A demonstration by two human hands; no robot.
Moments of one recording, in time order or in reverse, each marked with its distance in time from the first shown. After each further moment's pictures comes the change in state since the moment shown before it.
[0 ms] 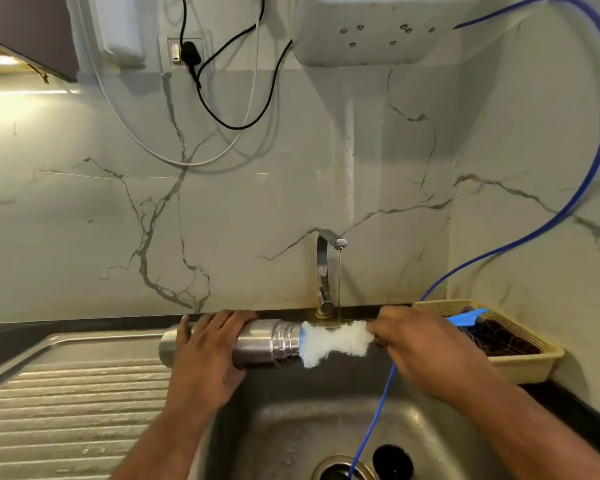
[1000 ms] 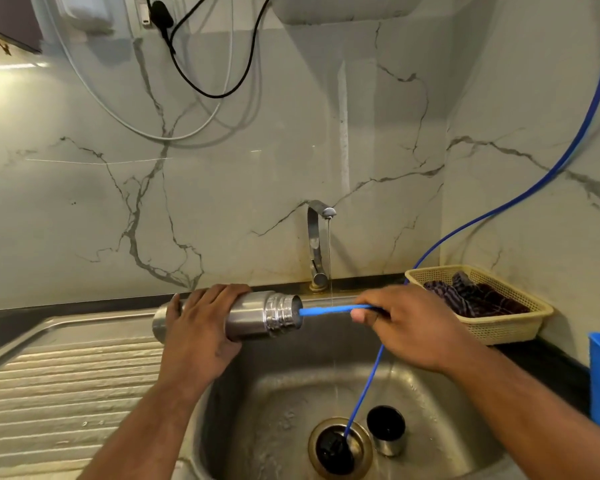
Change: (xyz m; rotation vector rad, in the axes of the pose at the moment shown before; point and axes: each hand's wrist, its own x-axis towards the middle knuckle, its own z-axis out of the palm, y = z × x) left_hand -0.002 0.006 -0.006 0.017 -0.013 0.051; right_hand -0.009 0.002 0.027 0.398 0.063 0.097
